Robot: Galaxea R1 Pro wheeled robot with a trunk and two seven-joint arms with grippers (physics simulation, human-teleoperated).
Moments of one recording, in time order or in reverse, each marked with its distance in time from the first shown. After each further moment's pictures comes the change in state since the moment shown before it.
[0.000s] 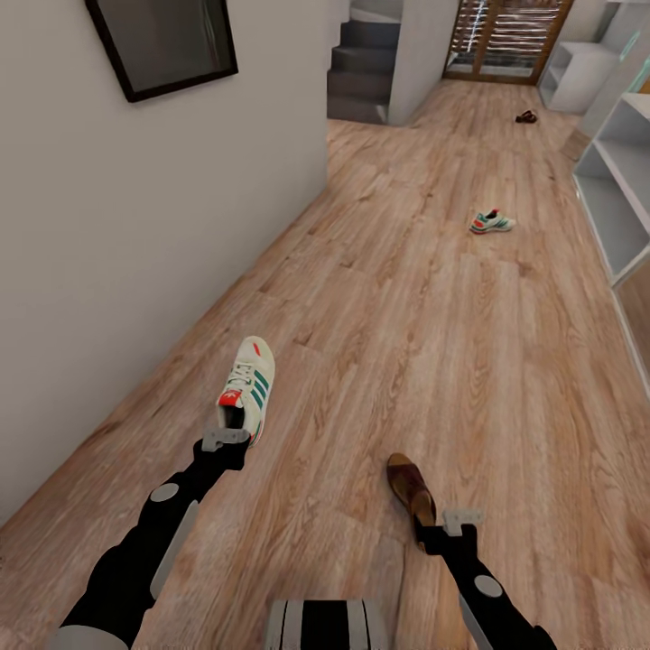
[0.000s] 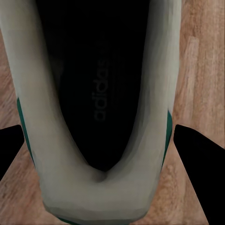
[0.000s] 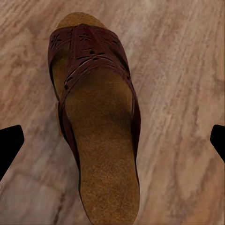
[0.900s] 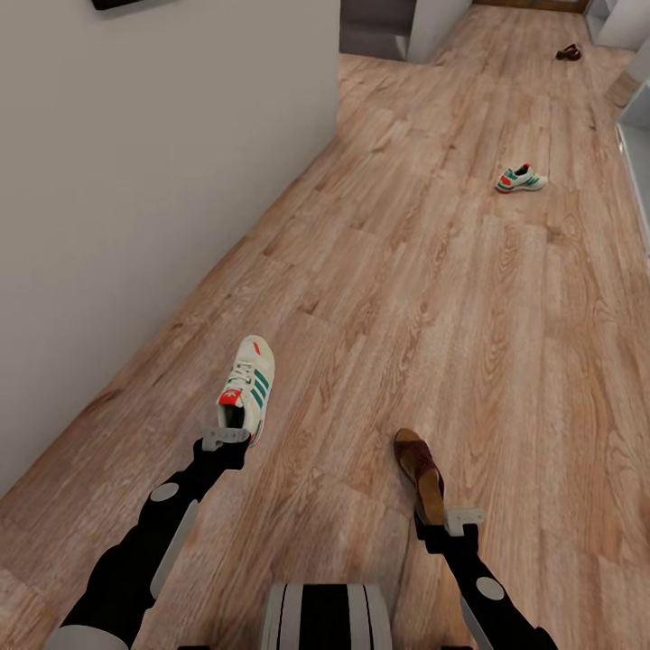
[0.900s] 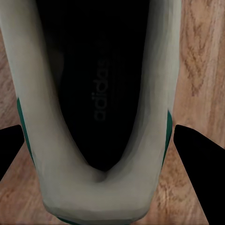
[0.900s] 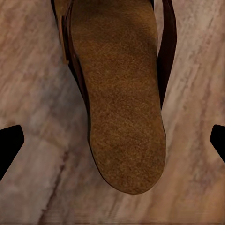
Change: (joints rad) left arm 0.000 0.000 0.000 -0.004 0.000 0.000 0.000; right arm 0.000 -0.003 -0.002 0.007 -0.001 -0.035 -0.001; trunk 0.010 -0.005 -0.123
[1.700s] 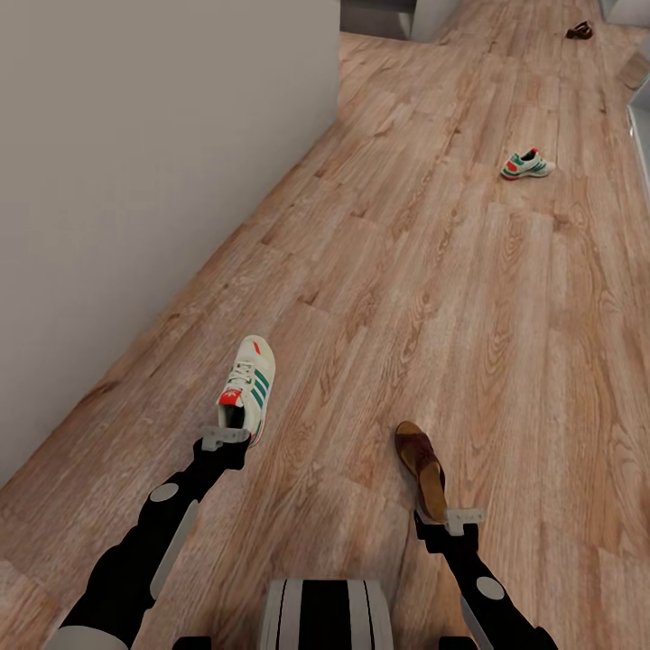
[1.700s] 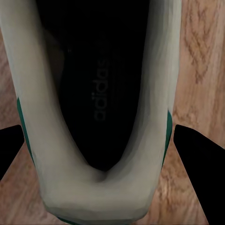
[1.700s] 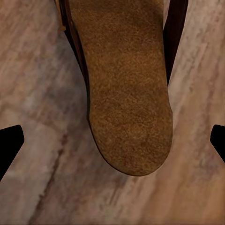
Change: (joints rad) left arm 0.001 0.000 0.000 -0.001 0.000 -0.004 -0.004; right arm 0.000 0.000 0.000 -0.002 0.000 -0.001 0.000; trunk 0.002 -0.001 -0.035
